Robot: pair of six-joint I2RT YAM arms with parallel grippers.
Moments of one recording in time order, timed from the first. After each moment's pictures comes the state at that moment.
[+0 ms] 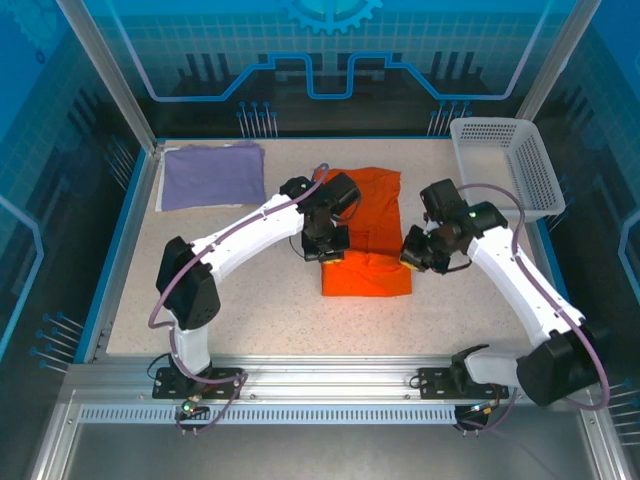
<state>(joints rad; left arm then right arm) -0.74 1.91 1.79 -1.24 0.17 -0.90 0.32 1.31 1.22 -1.17 -0.26 0.81</state>
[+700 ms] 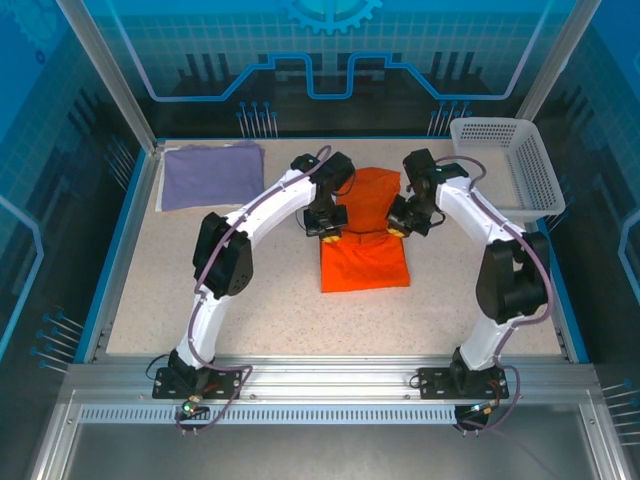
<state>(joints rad) -0.60 2.23 2.08 -1.32 0.20 -0.77 0.25 1.78 1.46 -1.05 -0.26 0.71</state>
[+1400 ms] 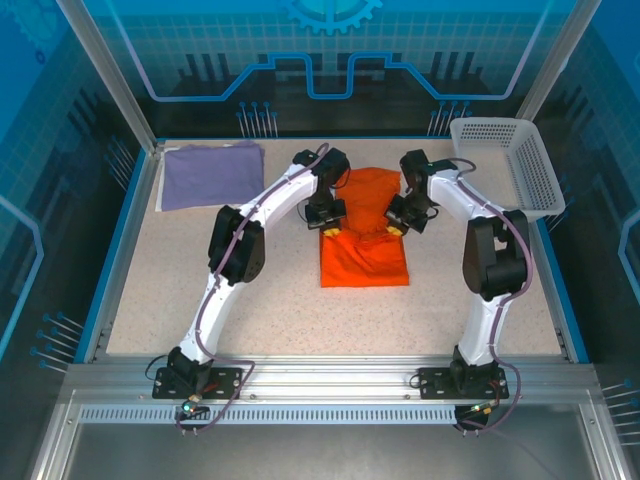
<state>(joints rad) -0.53 2.42 2.27 -1.32 0.26 -0.72 0.21 1.95 1.55 -1.04 -0.25 0.74</state>
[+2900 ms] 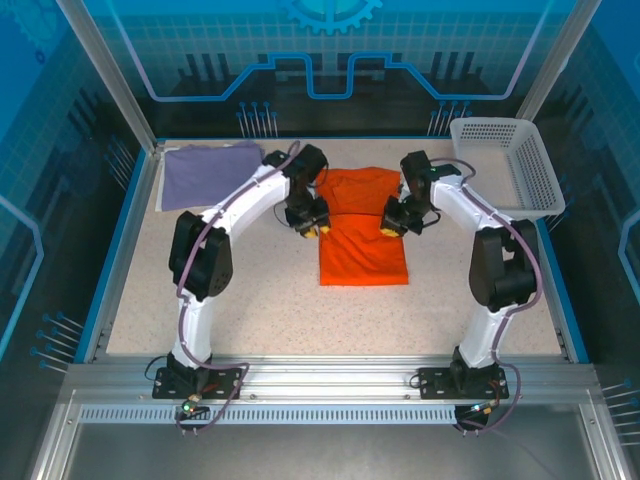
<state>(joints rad) -0.51 2.07 1.85 -1.19 0.32 -0.82 0.23 1.86 1.45 -0.98 -0.38 0.60</state>
